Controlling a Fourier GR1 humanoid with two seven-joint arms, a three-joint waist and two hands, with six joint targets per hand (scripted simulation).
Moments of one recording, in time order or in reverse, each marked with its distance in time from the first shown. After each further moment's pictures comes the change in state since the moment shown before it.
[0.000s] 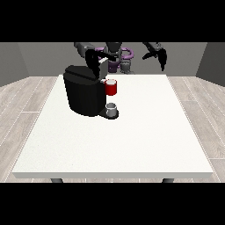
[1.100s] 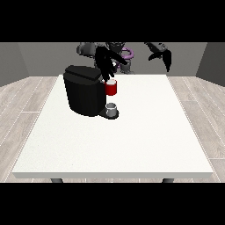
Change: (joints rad) left arm -0.155 -0.008 -0.051 0.014 0.027 -0.072 -0.024; right arm -0.078 -0.210 -0.052 -0.225 0.117 -0.015 0.424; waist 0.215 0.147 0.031
